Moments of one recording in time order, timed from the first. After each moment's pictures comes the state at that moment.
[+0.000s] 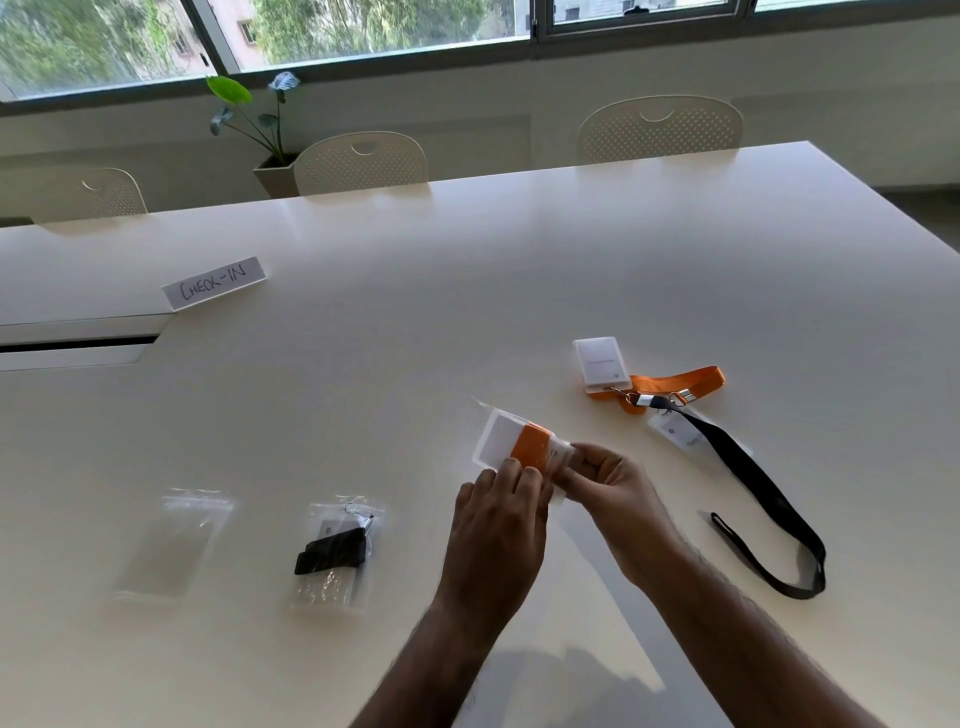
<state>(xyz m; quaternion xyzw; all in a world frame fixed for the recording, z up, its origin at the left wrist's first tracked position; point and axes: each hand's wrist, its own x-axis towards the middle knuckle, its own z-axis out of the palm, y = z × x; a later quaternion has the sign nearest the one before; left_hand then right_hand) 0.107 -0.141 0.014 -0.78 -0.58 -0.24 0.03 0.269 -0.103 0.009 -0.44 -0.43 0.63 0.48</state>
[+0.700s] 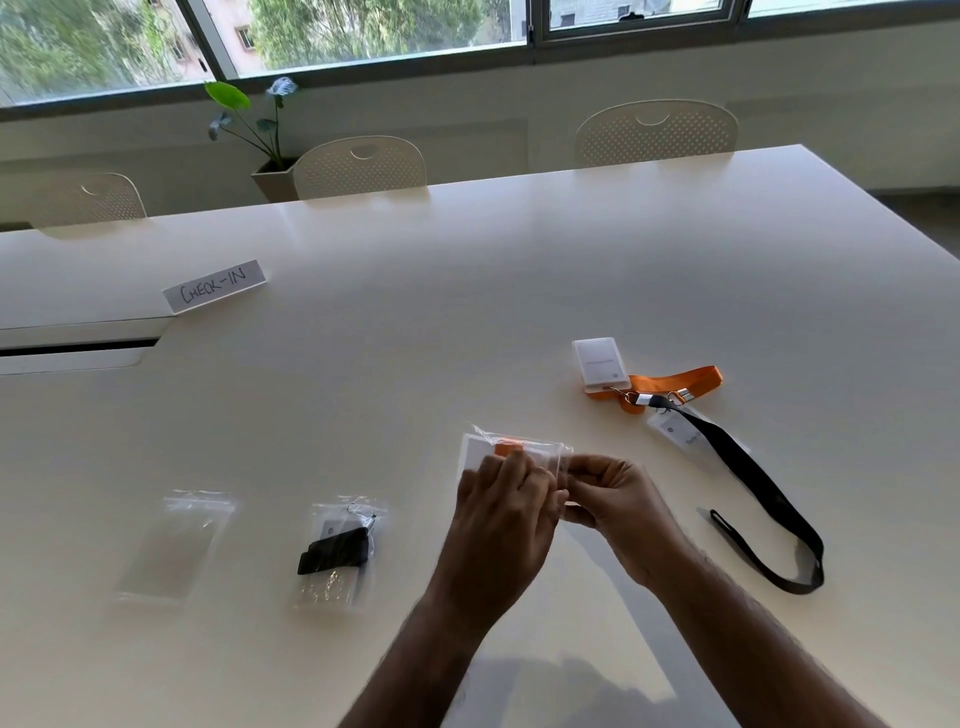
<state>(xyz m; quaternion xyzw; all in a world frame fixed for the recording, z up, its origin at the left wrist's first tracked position) 0.099 -0.141 0.030 -0.81 -0.52 -0.27 0.04 0.272 -0.108 0.008 -0.42 -0.42 0.66 0.46</state>
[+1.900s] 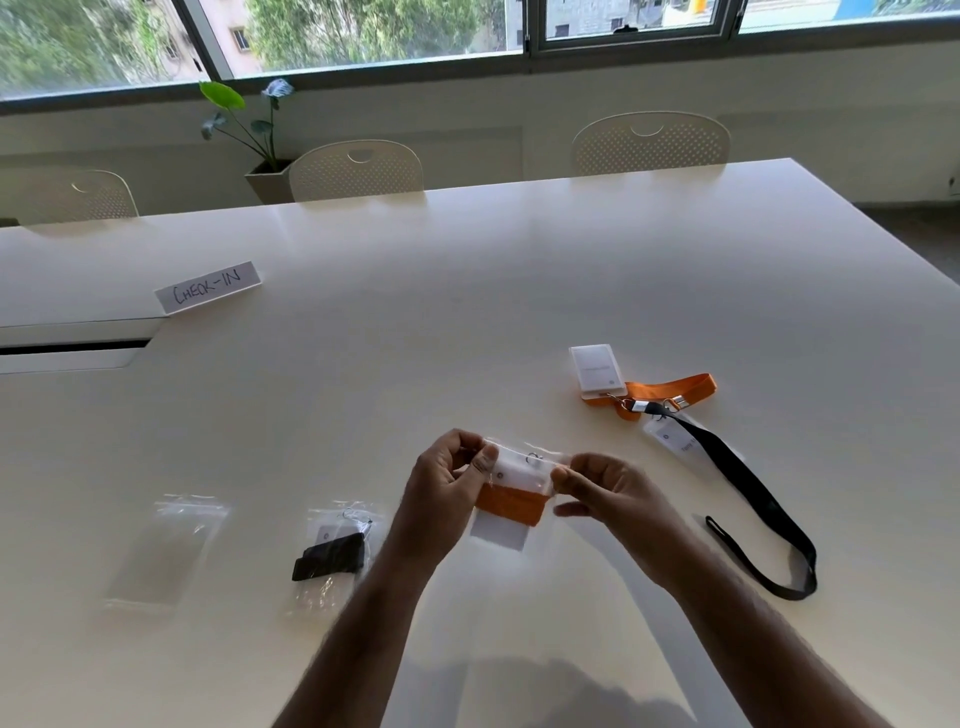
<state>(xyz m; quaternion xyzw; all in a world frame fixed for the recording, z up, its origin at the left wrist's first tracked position) 0.054 -0.104 0.043 -0.56 -0.58 -0.42 -0.41 0.288 -0.099 0.007 -0.45 -0.52 0.60 0.40</state>
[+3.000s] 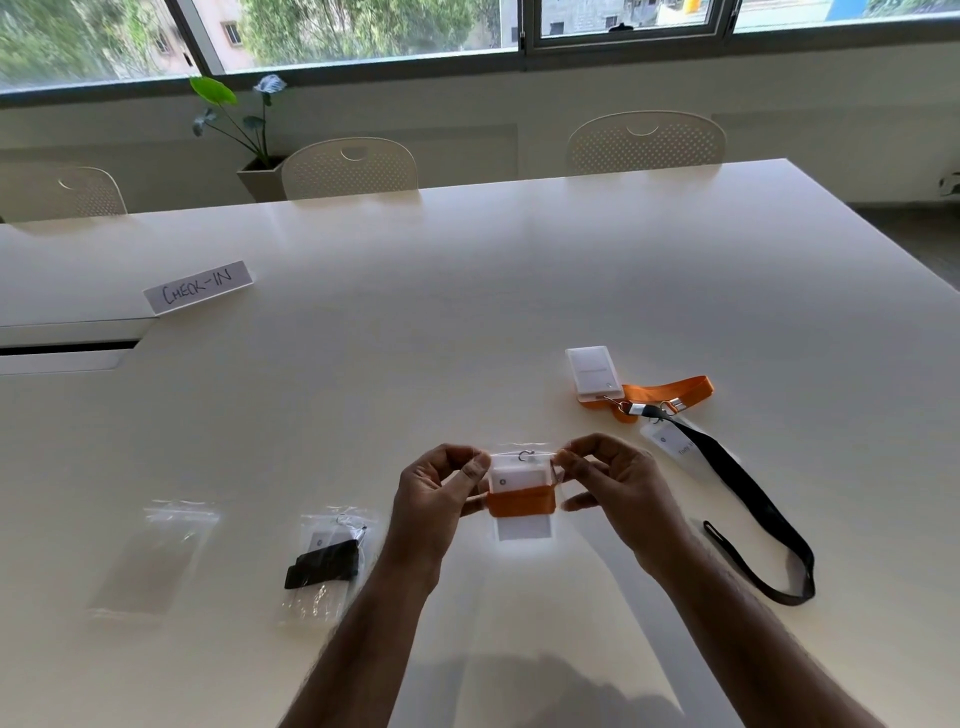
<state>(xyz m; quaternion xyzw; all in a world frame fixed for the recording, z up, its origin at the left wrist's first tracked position) 0.056 -0.104 0.028 -0.40 -0.54 -0.50 -0.54 0.286 -0.086 0.008 -0.46 -0.52 0.54 0.47</state>
